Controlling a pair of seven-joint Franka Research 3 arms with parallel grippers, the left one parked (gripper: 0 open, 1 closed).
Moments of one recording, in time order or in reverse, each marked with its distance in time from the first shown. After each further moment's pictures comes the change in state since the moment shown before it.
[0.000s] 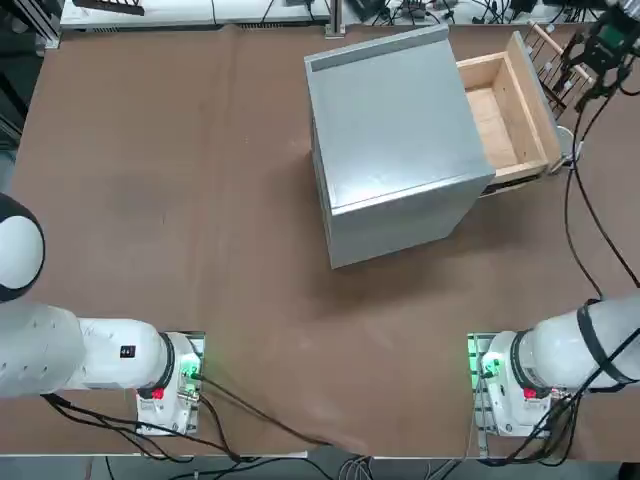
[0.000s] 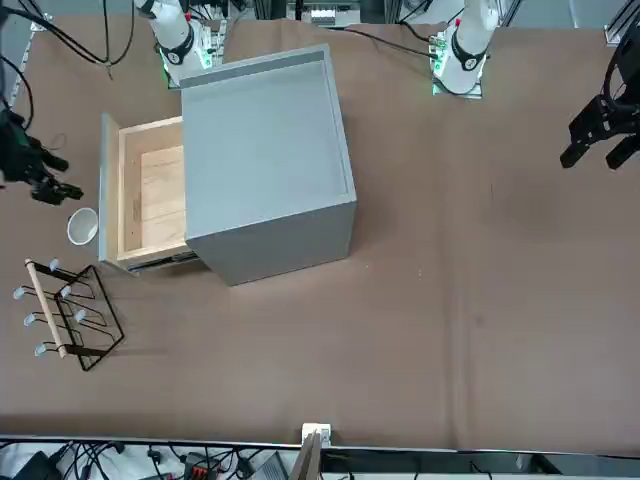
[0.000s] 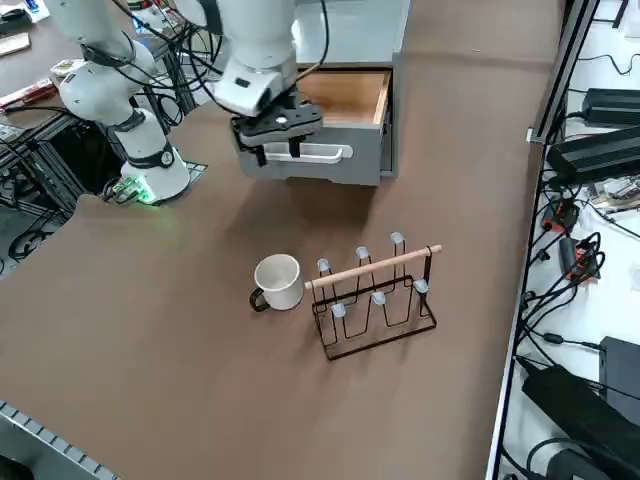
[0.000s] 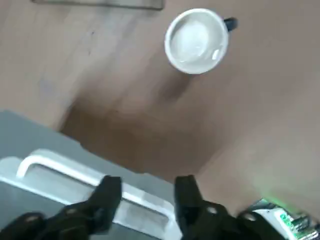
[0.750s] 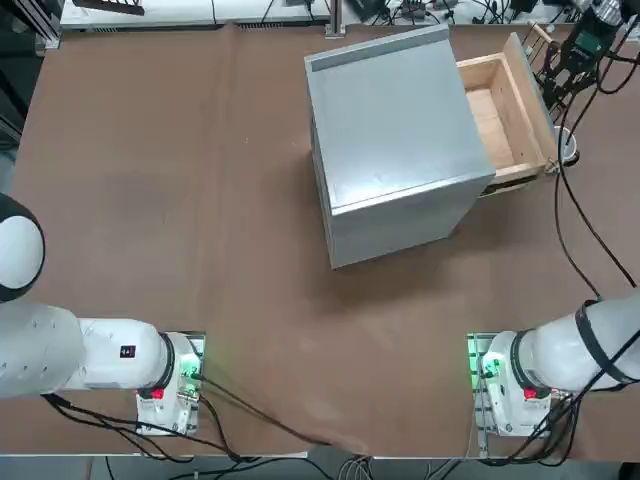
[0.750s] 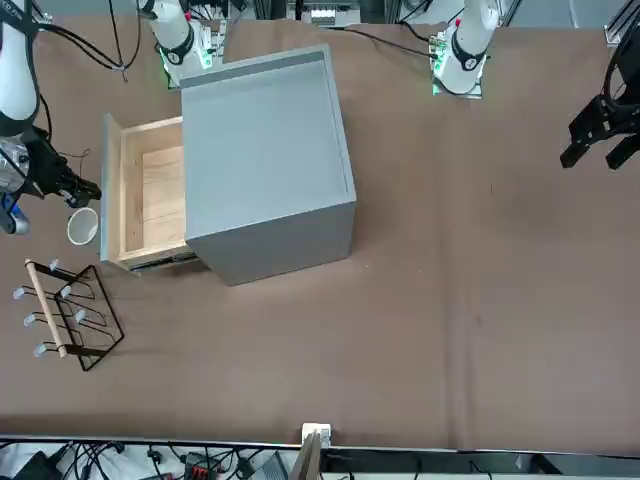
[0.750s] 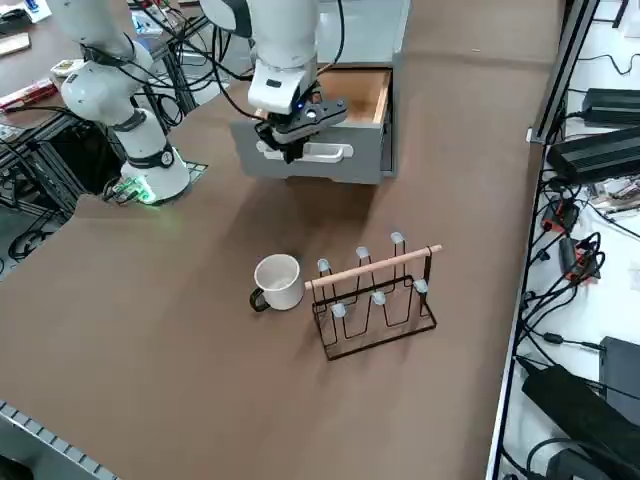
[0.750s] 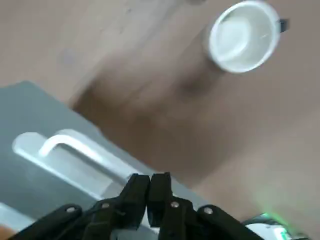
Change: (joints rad) arm 0.065 0.013 0.000 -0.018 0.050 0.035 -0.092
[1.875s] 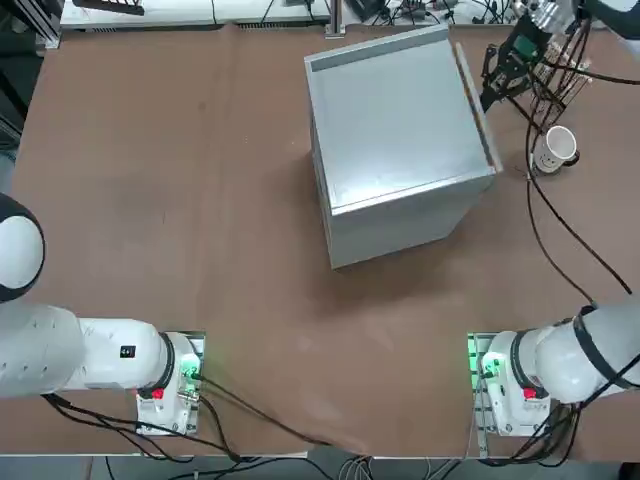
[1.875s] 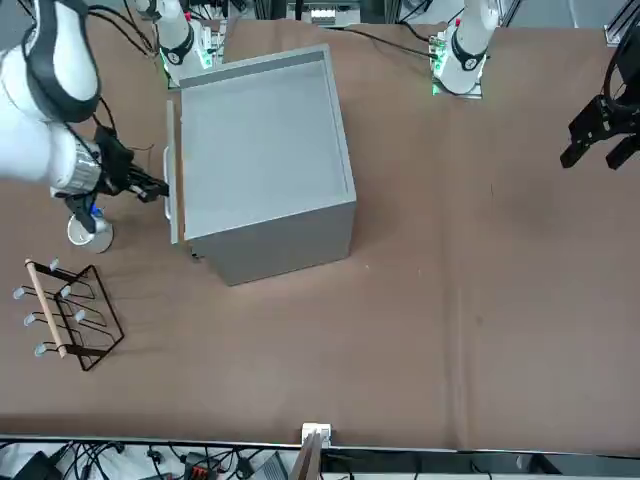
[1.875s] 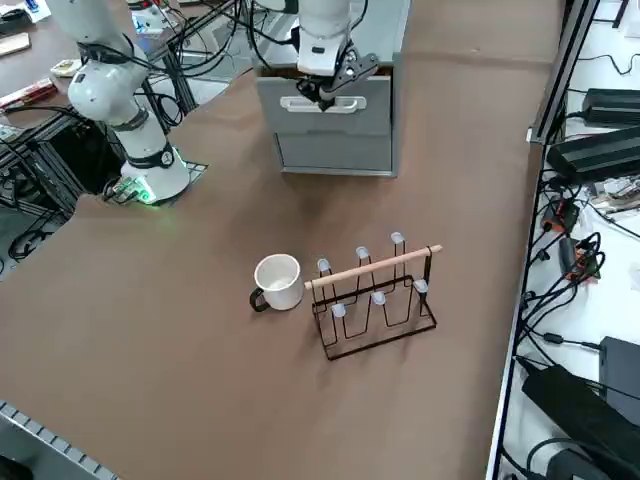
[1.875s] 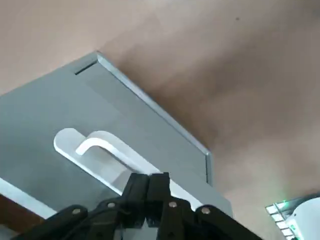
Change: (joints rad) arm 0.248 -0.036 0.001 -0.072 0.203 0.034 0.100
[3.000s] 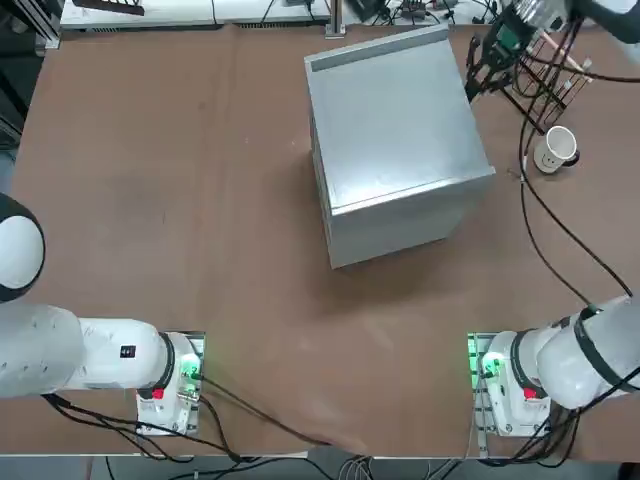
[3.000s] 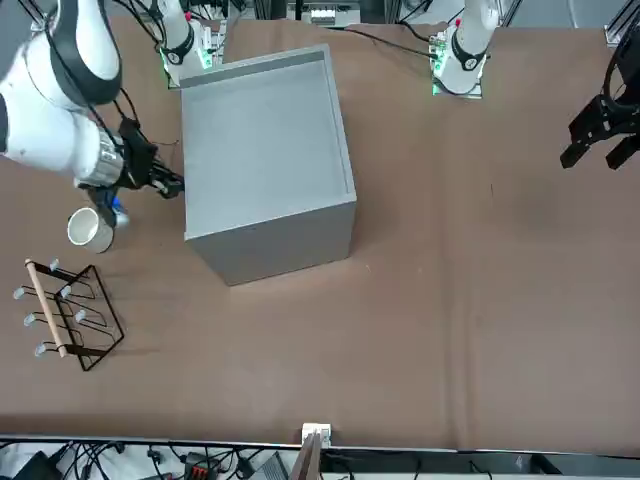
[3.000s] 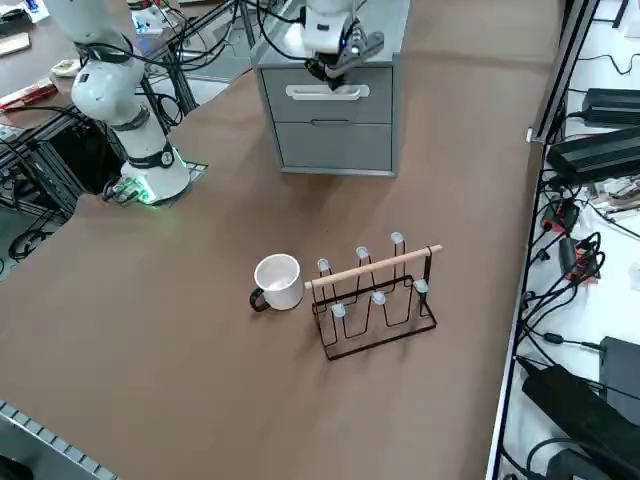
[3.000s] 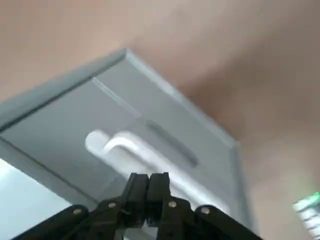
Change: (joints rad) arm 0.058 -0.056 -0.011 0.017 -0.024 0.035 0.080
